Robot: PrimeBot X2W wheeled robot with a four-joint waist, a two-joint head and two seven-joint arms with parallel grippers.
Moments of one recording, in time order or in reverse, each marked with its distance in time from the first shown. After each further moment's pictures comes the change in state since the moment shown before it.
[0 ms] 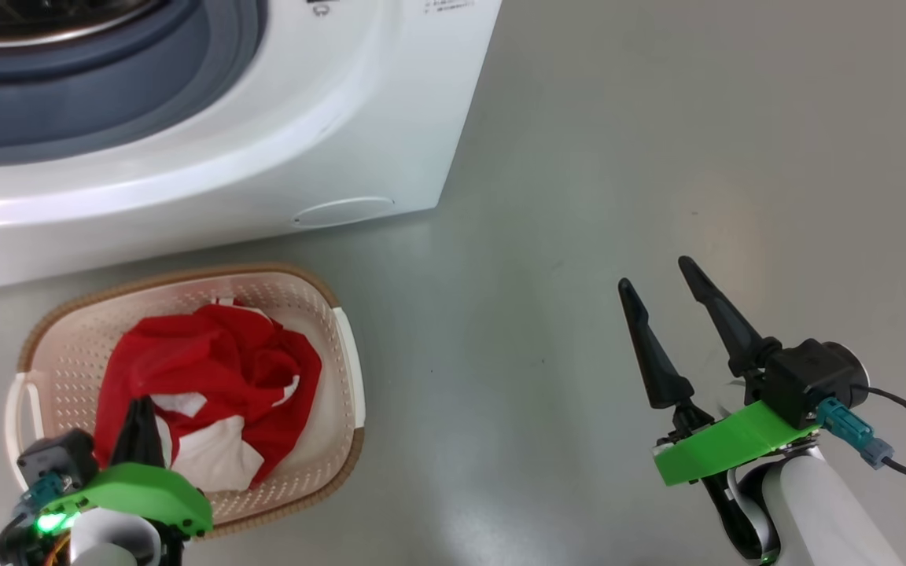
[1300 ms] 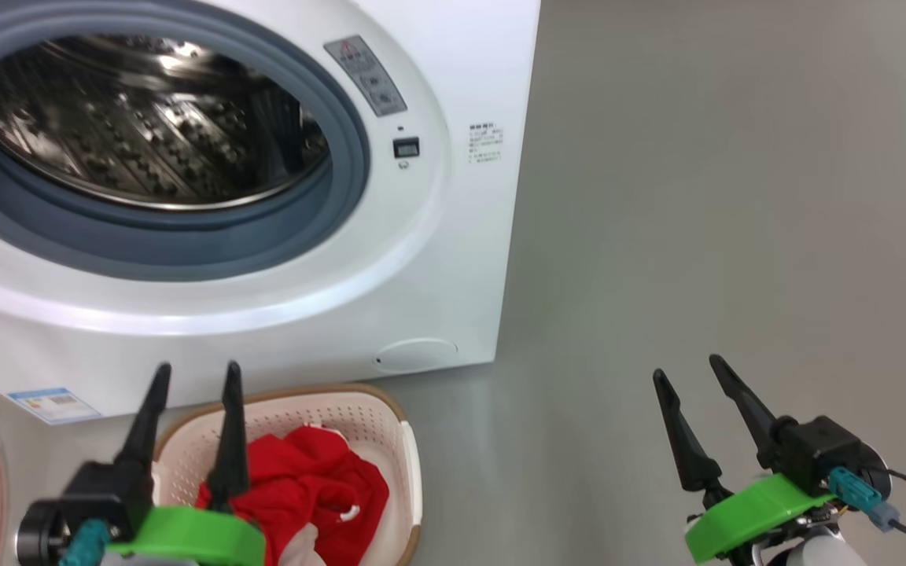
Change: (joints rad) left arm 0.272 0.002 -0.170 -0.631 0.089 0.027 0.054; right arm 0.160 0.000 -0.066 0.062 -0.002 0.000 0.019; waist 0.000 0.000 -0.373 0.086
